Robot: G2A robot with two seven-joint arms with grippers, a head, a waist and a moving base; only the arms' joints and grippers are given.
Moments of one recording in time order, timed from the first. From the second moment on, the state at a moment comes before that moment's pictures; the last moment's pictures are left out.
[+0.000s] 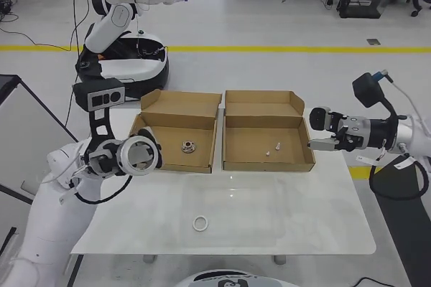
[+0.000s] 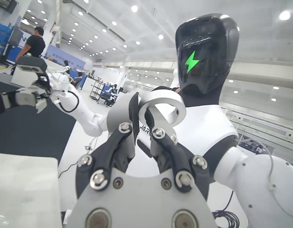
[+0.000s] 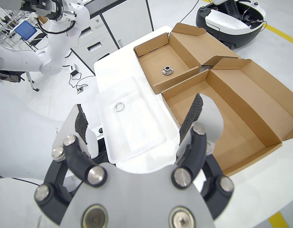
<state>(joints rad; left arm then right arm) 1.27 -1.00 -1.37 -1.95 -1.01 -0.64 -1.18 -1.26 -0.82 1.67 -1.88 0.19 -0.50 1.32</state>
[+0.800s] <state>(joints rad) 1.28 -1.03 -1.42 -1.93 -1.15 -0.59 -1.23 -1.26 -0.82 1.67 -1.88 0.19 -0.50 1.32</state>
